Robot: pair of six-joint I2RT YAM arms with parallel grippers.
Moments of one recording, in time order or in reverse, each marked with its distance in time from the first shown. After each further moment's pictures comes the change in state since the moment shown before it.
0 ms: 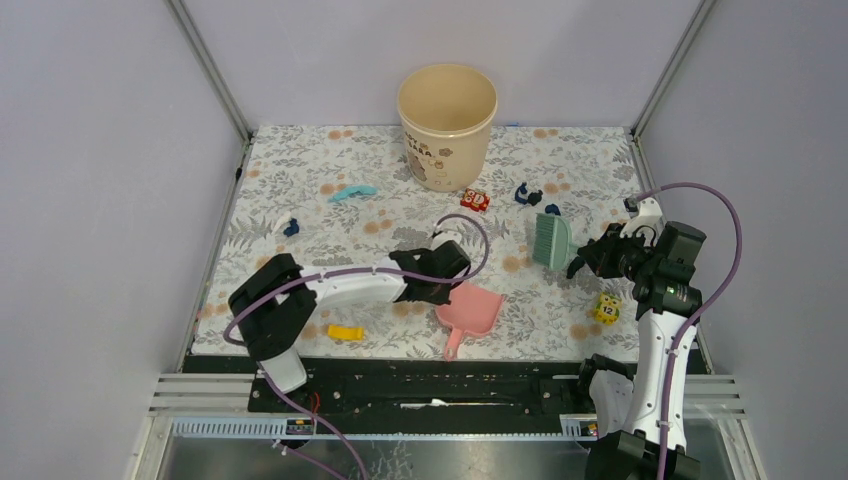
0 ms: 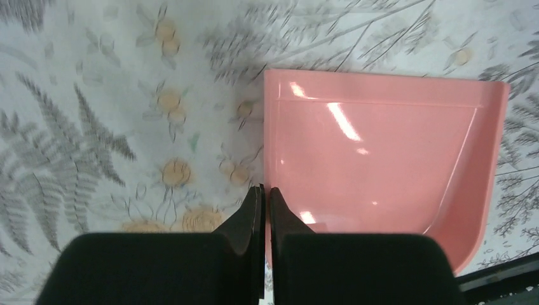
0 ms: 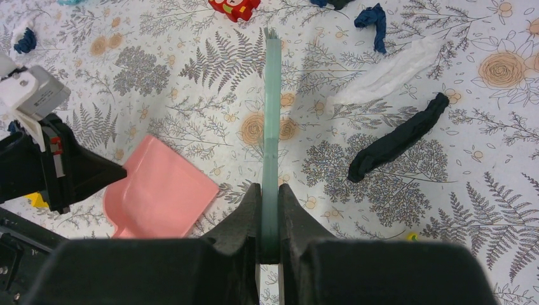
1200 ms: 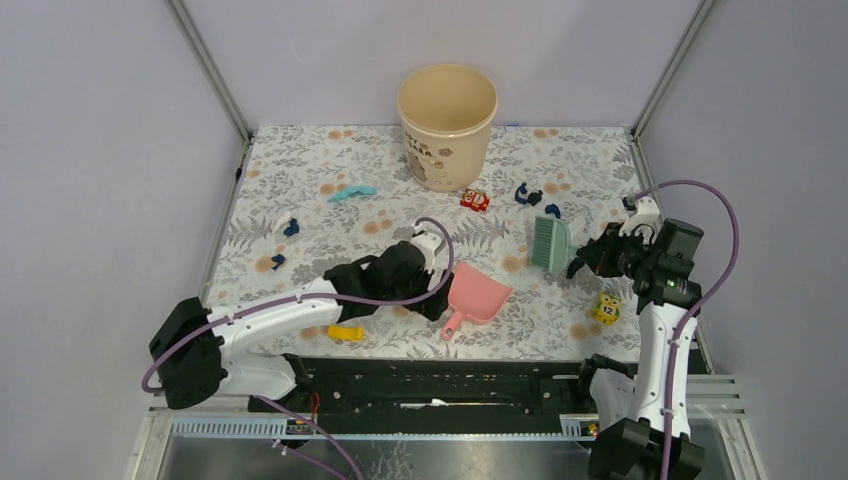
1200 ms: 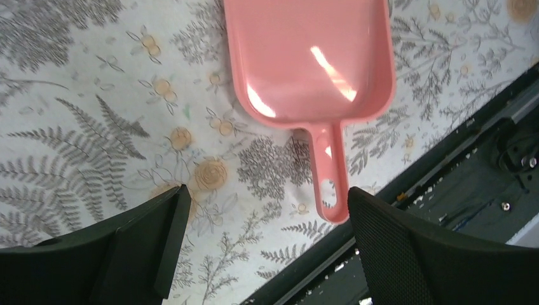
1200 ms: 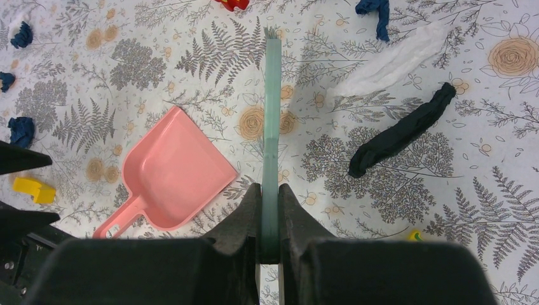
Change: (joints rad) left arm 0.026 -0.403 -0.161 0.073 0.175 0.304; right arm 0.000 0.050 0.000 0.000 -0.001 -0.008
